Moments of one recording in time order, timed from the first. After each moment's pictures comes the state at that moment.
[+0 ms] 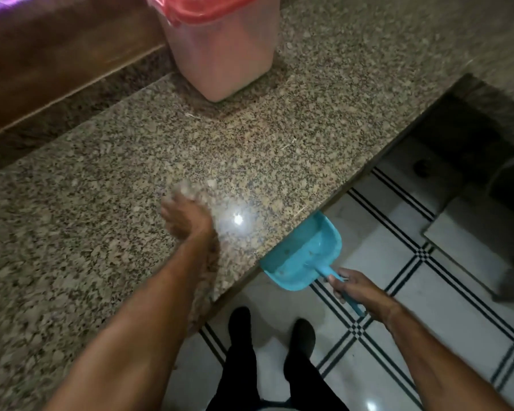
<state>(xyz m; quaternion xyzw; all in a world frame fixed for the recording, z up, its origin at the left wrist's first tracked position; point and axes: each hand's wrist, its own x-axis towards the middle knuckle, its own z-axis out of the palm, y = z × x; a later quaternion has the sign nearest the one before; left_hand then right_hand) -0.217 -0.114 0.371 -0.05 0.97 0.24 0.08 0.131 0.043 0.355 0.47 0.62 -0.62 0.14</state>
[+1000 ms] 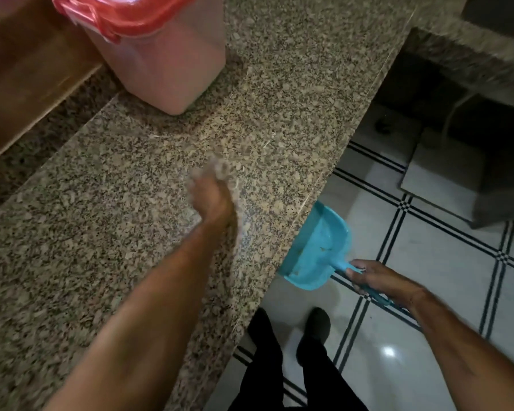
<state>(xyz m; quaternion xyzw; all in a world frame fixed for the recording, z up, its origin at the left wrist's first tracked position) -0.274 -0.033 0.367 0.25 0.92 0.27 0.13 0.126 0.008 0.349 0.52 0.57 -0.63 0.12</state>
